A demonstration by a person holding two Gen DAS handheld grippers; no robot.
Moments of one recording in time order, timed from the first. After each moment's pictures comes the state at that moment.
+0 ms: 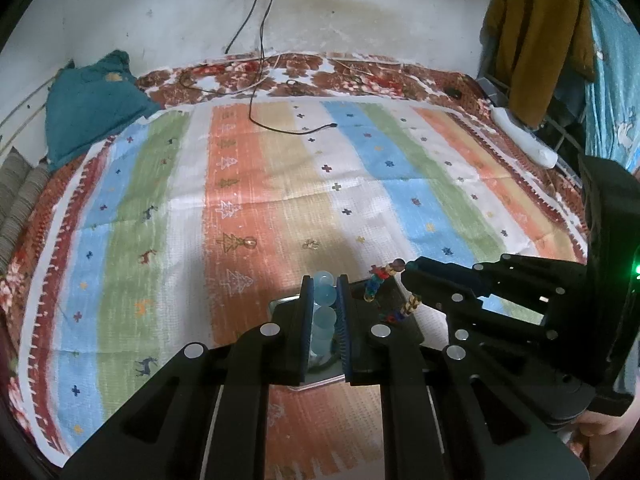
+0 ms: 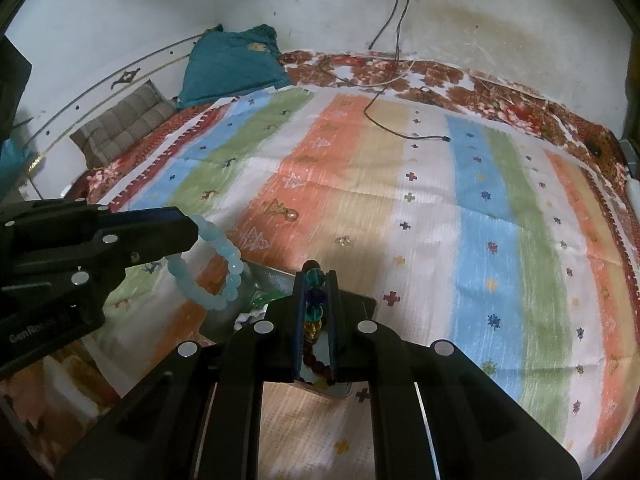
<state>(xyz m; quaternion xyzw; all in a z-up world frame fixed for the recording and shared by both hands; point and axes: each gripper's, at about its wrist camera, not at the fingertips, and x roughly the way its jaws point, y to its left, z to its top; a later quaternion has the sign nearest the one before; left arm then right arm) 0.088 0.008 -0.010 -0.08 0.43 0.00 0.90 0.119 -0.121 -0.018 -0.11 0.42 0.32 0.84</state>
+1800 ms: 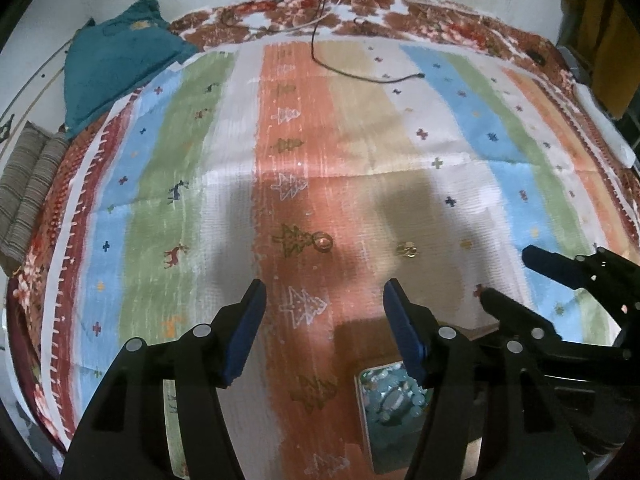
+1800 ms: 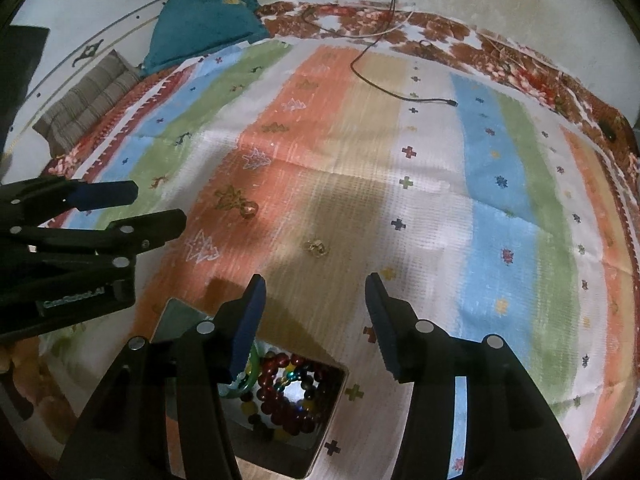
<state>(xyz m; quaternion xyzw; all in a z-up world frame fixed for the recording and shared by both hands) 0.189 0.066 -0.069 -0.06 0.54 0.10 0.84 0.205 -0.081 -0.062 -0.15 0.50 0.29 0.80</state>
